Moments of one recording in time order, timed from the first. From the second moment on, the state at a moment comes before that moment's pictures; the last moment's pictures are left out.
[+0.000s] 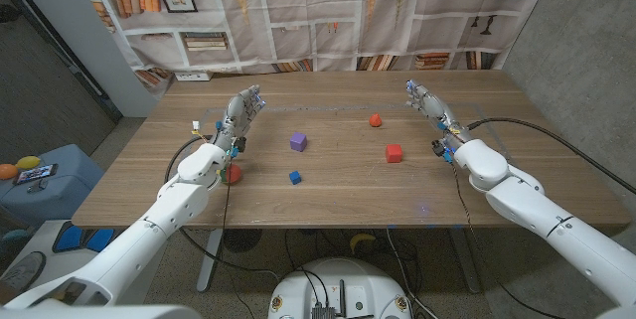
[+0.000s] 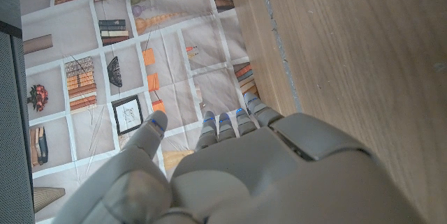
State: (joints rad) left arm 0.96 0.60 0.31 -1.48 -0.68 -0.26 0.01; left_hand 0.09 0.11 0.66 0.00 0.19 0.06 0.02 0.19 0.17 -0.03 -0.02 0.19 0.17 -0.03 0.02 0.18 0.16 0.08 -0.01 0.19 0.17; right arm -1.01 -0.78 -0.38 -1.70 0.28 0.19 -0.16; right_hand 0.06 0.04 0.38 0.05 0.21 0.04 -0.06 0.20 0.17 0.06 -0.01 0.20 0.18 0.04 -0.01 0.22 0.22 0.19 -0.01 0.17 0.16
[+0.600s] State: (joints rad) left arm 1.00 0.61 0.29 -1.52 -0.70 -0.27 0.03; left_hand 0.09 0.11 0.66 -0.02 0.19 0.09 0.02 0.19 0.17 -0.02 -0.04 0.19 0.17 -0.01 0.01 0.18 0.16 0.08 -0.01 0.19 0.17; right arm -1.10 -0.92 -0.34 -1.84 0.04 0.11 -0.22; right_hand 0.09 0.03 0.39 0.00 0.20 0.05 -0.08 0.20 0.17 0.06 -0.01 0.19 0.18 0.04 -0.01 0.21 0.21 0.19 -0.01 0.18 0.16
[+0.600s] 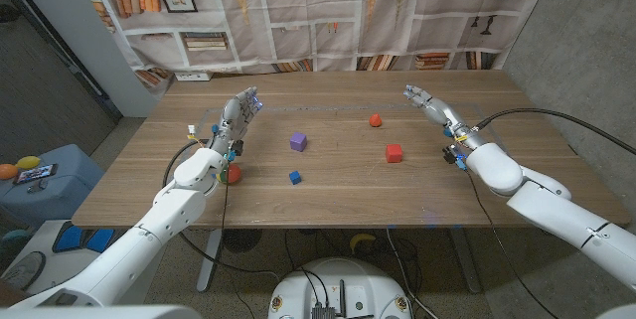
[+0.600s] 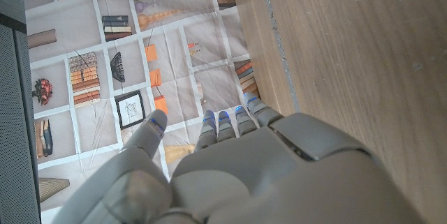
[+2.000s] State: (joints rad) left arm 1.02 0.62 0.27 -1.55 -0.70 -0.23 0.07; left_hand 0.09 0.11 0.68 -0.01 0.19 0.12 0.02 0.19 0.17 0.01 -0.04 0.19 0.17 0.02 0.01 0.18 0.17 0.10 0.00 0.19 0.17; right arm -1.01 -1.21 -0.40 -2.11 -0.31 -0.25 0.16; right_hand 0.36 -0.04 0.46 -0.19 0.18 -0.05 -0.11 0.20 0.19 -0.12 0.04 0.18 0.20 -0.11 0.11 0.19 0.21 0.13 0.09 0.18 0.17
